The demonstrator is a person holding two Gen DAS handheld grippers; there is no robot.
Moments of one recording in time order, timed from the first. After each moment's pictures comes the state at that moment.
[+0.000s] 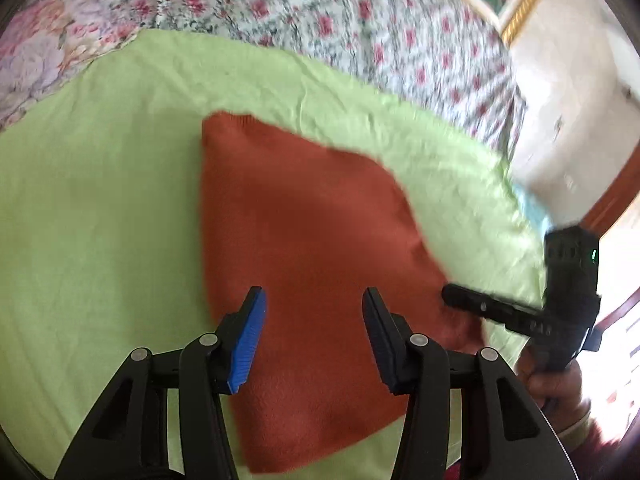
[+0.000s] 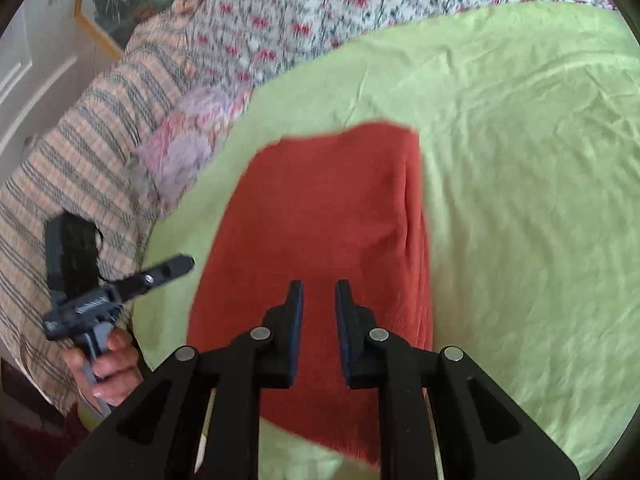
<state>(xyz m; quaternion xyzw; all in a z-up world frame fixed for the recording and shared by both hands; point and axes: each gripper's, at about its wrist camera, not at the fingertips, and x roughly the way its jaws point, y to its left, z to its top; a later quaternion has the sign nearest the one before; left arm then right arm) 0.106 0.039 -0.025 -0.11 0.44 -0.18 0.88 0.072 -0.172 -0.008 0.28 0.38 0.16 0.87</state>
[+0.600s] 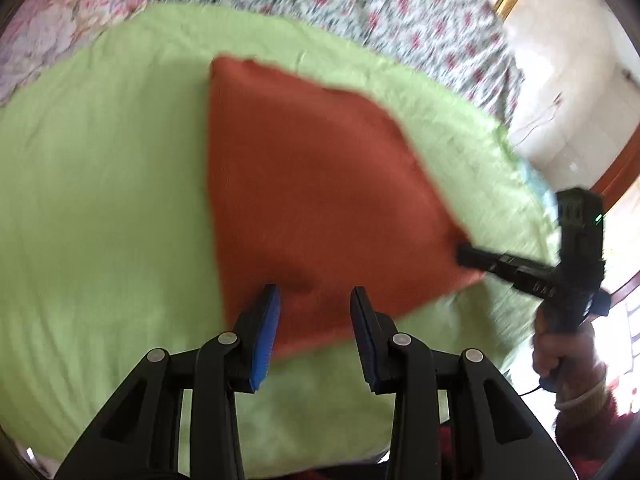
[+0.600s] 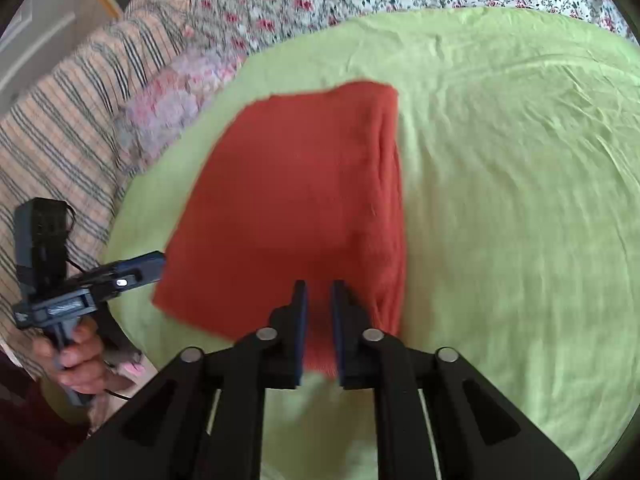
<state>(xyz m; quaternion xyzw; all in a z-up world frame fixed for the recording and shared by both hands) 0.040 0.047 -0.062 -0.10 0.47 -0.18 0.86 0.029 -0.159 -0.014 0.20 0.41 0.13 0.88</state>
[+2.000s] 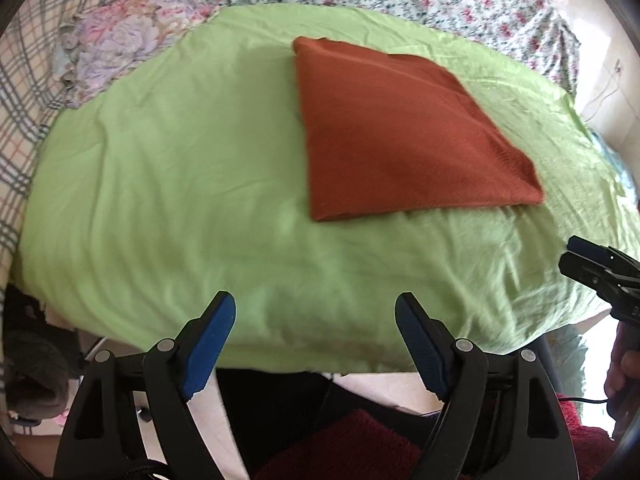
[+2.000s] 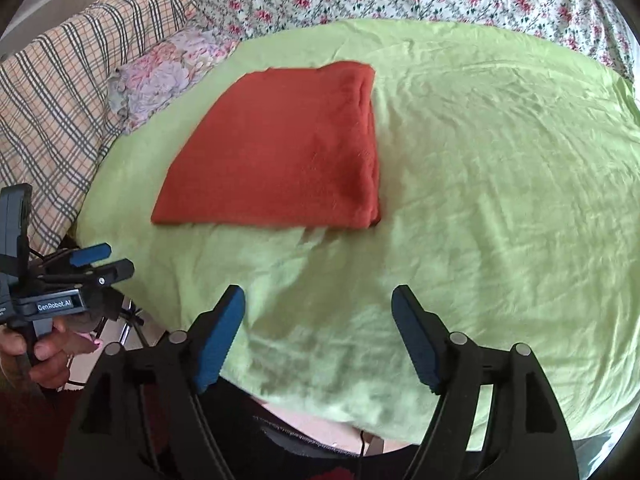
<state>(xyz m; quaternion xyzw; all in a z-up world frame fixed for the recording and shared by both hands) -0.054 0.059 -0.055 -0.02 0.48 -0.03 0.88 -0.070 -0.118 -0.009 0.15 0.42 0.06 0.89</state>
